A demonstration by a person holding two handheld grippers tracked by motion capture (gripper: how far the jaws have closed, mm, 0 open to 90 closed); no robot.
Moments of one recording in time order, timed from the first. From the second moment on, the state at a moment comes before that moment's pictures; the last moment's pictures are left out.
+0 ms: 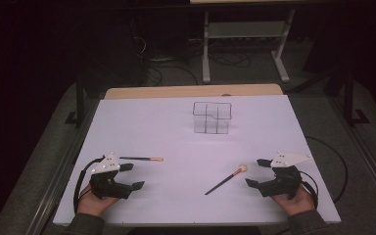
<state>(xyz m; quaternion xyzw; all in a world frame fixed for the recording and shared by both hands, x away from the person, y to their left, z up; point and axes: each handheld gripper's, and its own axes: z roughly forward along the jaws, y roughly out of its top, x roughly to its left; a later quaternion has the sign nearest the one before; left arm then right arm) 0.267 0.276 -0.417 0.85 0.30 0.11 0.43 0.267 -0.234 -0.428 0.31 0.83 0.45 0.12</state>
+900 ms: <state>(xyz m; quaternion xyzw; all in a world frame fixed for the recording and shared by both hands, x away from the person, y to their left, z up) 0.268 0.273 -0.406 0.86 0.29 0.10 0.41 0.268 -0.234 -0.426 0.31 0.83 0.45 0.12</state>
